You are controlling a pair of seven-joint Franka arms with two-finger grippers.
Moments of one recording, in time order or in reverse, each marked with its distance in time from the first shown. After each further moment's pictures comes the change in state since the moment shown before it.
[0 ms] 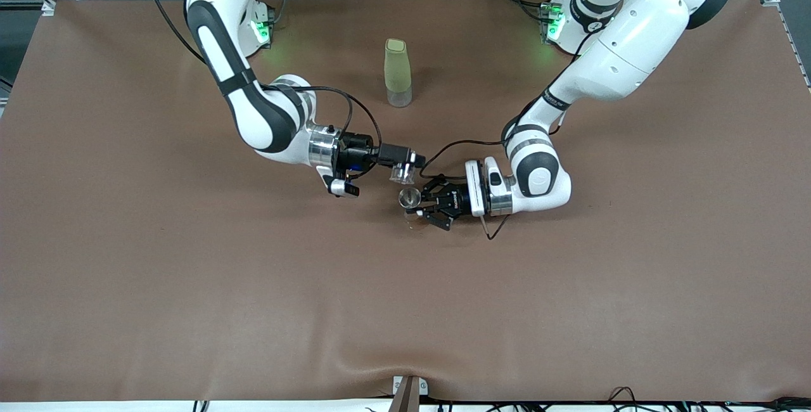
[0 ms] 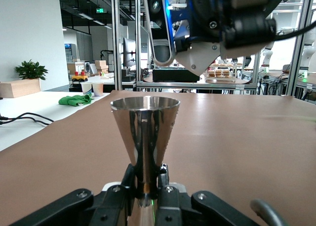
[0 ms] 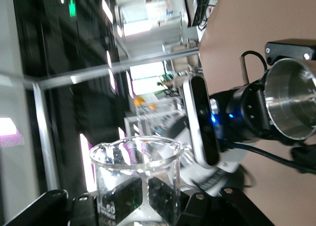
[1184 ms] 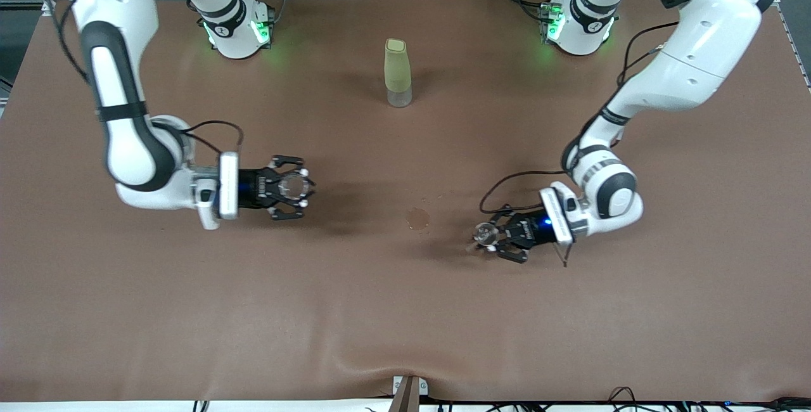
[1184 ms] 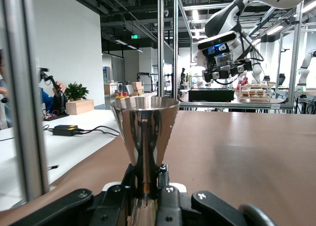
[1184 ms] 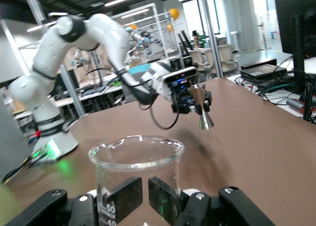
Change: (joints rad) left arm 0.323 -0.006 -0.018 0.000 0.127 -0.162 -0.035; right arm -0.315 -0.005 -0.233 0.007 -0.643 -0.420 -1.220
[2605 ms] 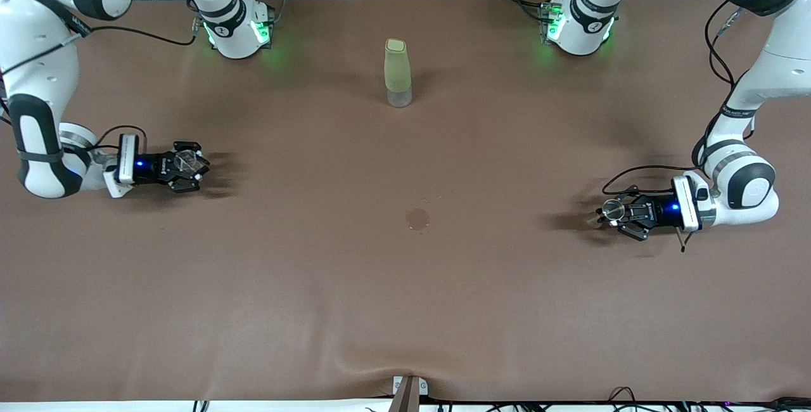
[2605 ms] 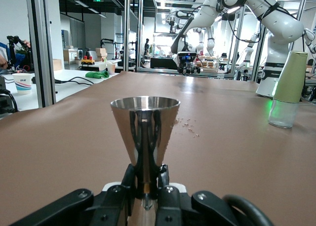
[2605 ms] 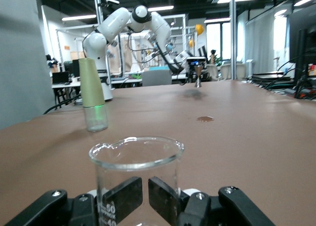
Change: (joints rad) left arm 0.413 0.040 0.107 0.016 0.600 -0.350 -0.139; right arm -0.445 0.340 -0.107 -0.009 -0.311 -0.374 -0.656
